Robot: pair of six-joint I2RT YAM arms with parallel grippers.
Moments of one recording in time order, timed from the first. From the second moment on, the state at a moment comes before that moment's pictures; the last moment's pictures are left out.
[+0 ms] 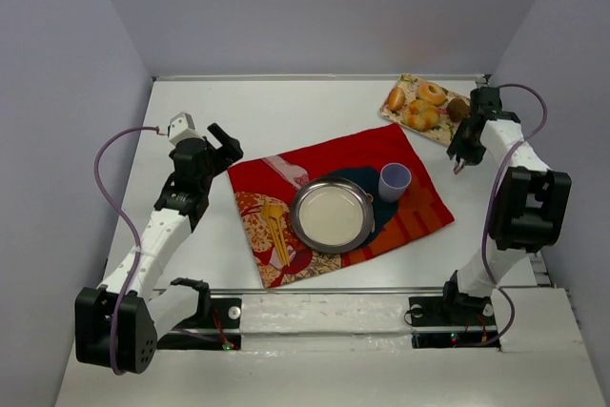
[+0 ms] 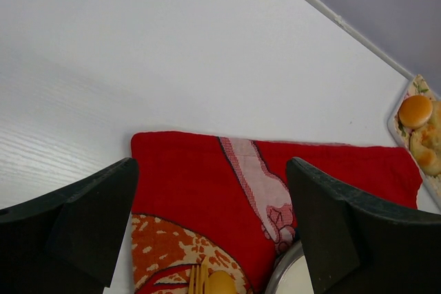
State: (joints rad) left arm -0.20 1.04 0.67 0.00 -0.20 -0.64; right arm -0.16 1.75 1.36 -0.72 0.18 0.35
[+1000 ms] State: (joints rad) left arm -0.20 1.03 0.67 -0.04 -0.17 -0.65; right arm 0.74 1.15 1.05 -0.65 -0.14 0.35
